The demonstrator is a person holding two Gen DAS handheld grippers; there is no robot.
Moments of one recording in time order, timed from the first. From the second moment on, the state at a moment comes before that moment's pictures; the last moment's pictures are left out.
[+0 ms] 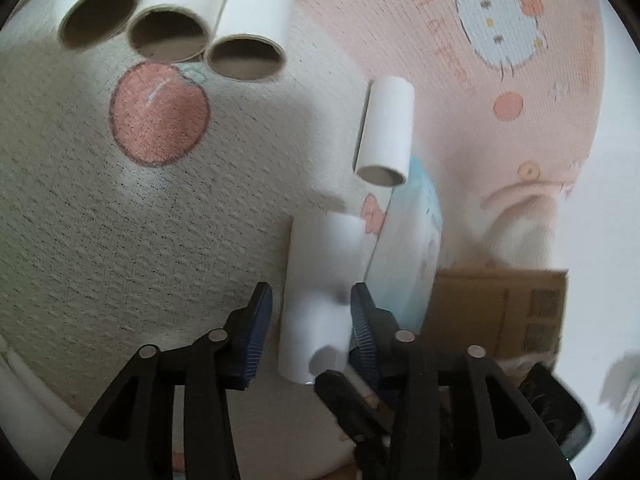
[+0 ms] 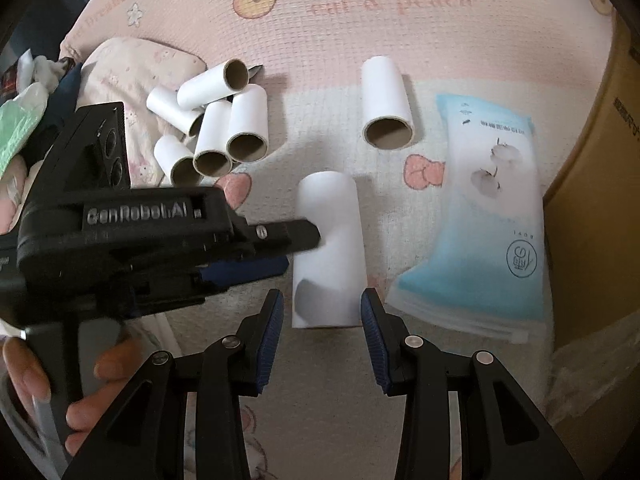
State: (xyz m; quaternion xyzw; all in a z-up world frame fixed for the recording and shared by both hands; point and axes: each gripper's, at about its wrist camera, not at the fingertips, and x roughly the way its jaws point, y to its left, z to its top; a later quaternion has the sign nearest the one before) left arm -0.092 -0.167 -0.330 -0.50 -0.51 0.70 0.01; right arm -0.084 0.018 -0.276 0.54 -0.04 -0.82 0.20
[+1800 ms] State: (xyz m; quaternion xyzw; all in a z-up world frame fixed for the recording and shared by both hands) left arm -0.074 -0.053 -0.113 -0.40 -0.21 0.87 0.17; right arm -0.055 0.091 -0.130 0.38 -0.07 -0.89 0.24
